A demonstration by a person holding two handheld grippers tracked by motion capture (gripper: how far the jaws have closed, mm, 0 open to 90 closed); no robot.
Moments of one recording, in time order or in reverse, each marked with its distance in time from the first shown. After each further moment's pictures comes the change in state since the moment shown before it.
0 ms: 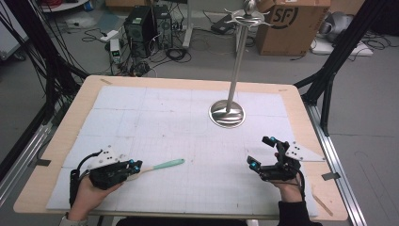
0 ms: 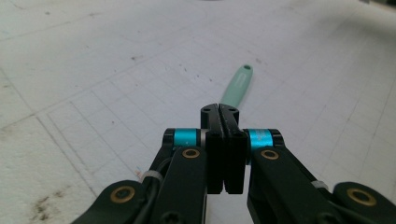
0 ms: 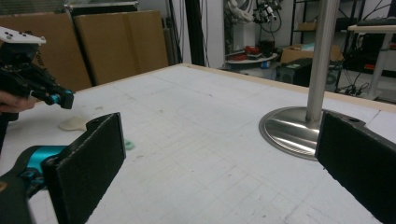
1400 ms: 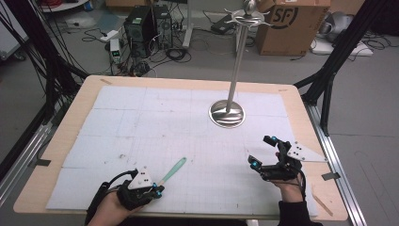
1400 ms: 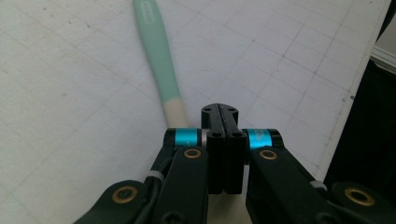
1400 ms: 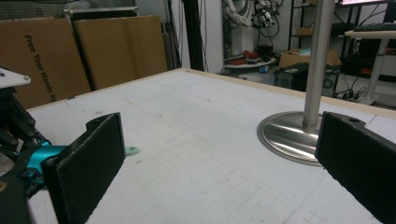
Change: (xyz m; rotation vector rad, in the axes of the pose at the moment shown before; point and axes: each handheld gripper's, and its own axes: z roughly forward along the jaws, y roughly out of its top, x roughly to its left) left arm -0.073 -0.008 0.043 0.278 -0.083 0.131; right arm 0.000 0.002 -0.002 -0.018 -0.008 -0.005
